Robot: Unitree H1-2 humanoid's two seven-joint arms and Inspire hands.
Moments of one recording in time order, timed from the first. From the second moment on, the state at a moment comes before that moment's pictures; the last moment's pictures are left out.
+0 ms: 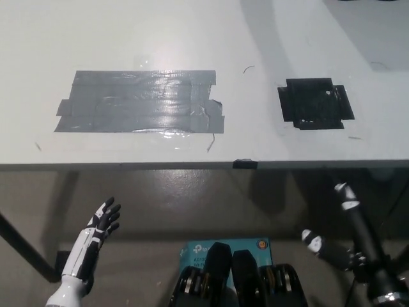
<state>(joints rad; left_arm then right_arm) -0.04 0.19 -0.01 0.16 -0.01 -0.15 -0.11 -0.02 -0.14 0.11 -0.34 -0.32 0.06 -0.01</state>
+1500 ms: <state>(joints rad) -0.03 0.19 0.00 0.15 -0.01 -0.16 -0.11 -1.08 -0.19 -0.06 0.47 -0.72 0.47 0.30</state>
